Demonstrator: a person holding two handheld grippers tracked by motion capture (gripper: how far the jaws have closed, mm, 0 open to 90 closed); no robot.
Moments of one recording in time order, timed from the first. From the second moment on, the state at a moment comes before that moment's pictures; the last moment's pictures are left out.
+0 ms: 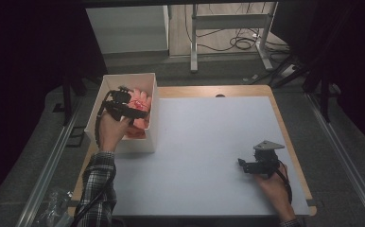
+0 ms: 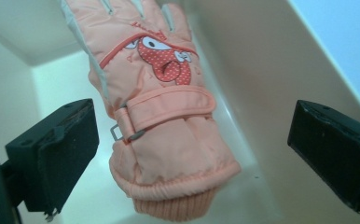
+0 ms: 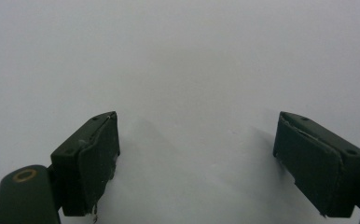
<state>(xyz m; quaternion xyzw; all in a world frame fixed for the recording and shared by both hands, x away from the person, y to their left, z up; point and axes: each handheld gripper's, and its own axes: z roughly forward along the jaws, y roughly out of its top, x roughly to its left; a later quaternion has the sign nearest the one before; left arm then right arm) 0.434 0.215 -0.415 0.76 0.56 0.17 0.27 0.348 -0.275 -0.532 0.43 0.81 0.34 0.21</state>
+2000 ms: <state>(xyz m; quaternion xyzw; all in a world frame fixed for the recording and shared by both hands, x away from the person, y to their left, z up) 0.349 0.065 -0.432 0.85 0.35 0.13 0.39 0.348 -0.275 -0.531 0.43 0.81 0.34 0.21</state>
